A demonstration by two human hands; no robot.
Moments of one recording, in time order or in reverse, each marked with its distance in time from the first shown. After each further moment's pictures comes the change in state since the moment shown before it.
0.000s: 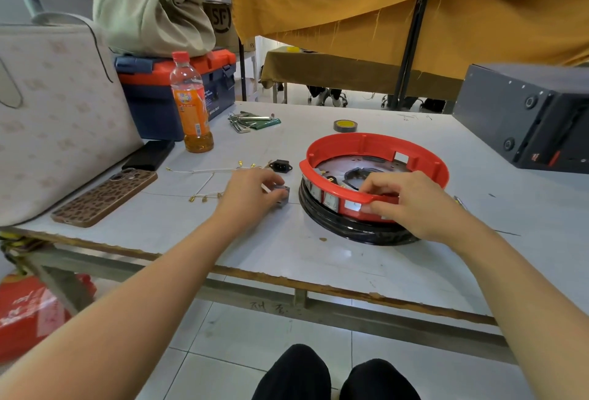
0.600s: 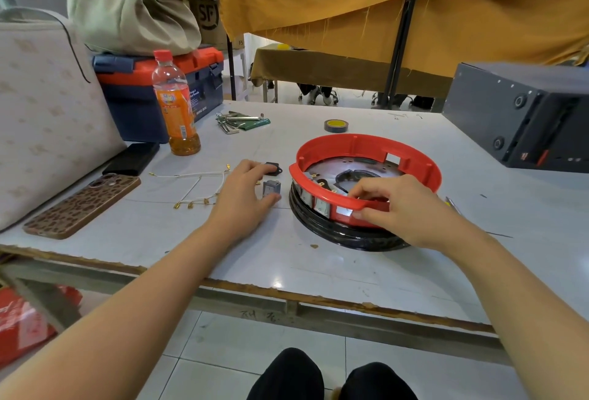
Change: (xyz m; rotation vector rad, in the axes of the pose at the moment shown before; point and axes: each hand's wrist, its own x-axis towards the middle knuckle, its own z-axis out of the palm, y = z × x) left_hand 0.011 -0.007 0.013 0.039 0.035 0.105; right_hand 0.001 -0.004 -0.001 -0.044 -0.047 0.024
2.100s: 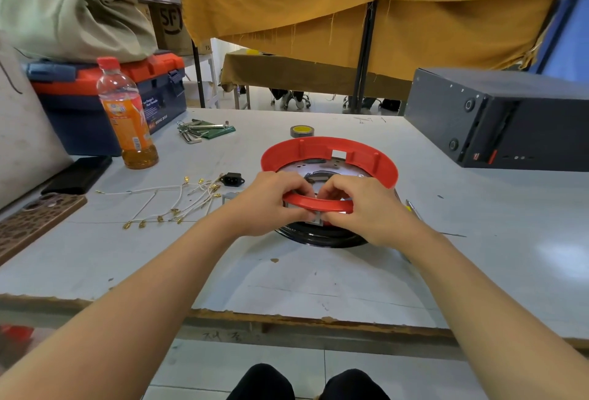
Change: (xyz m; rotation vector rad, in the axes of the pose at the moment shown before) left_hand 0.021 0.082 0.012 -0.115 -0.414 0.346; right_hand 0.010 0.023 0.000 0.038 0.107 0.006
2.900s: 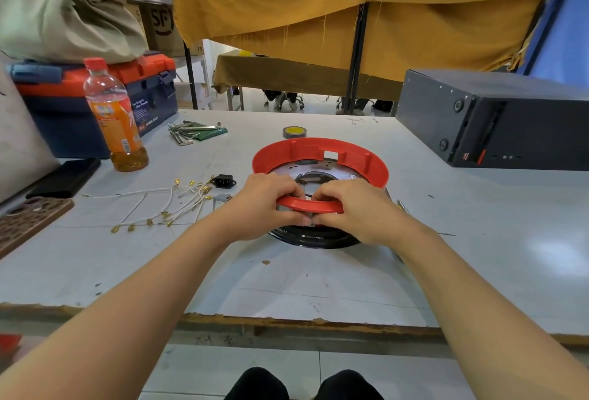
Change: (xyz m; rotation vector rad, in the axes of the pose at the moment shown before) left_hand 0.001 0.002 0.005 0.095 0.010 -0.002; right_hand 0.005 0.003 -0.002 -0.216 -0.072 -0.018
